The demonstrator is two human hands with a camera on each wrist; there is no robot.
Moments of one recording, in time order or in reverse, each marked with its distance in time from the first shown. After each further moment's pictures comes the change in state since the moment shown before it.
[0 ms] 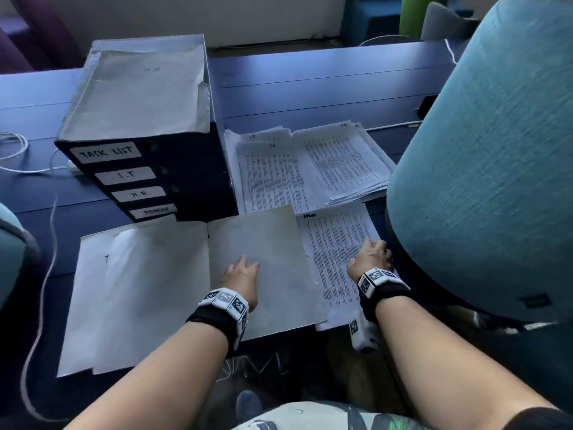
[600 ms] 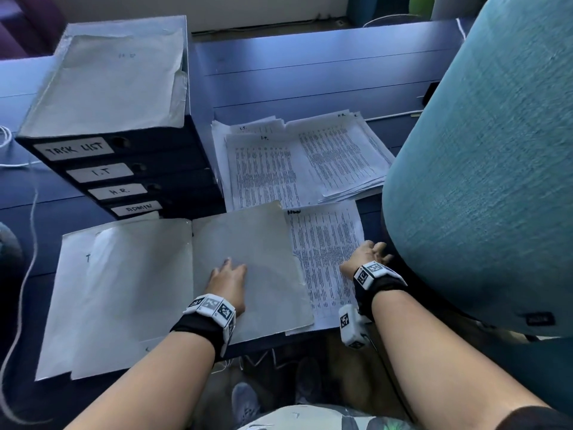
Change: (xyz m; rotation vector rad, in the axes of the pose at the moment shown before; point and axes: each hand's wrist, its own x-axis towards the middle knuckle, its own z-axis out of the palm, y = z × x) left_hand 0.012 0.007 0.012 -0.022 0.026 -0.066; right_hand 0.027 0.003 -0.006 0.030 -0.185 0.149
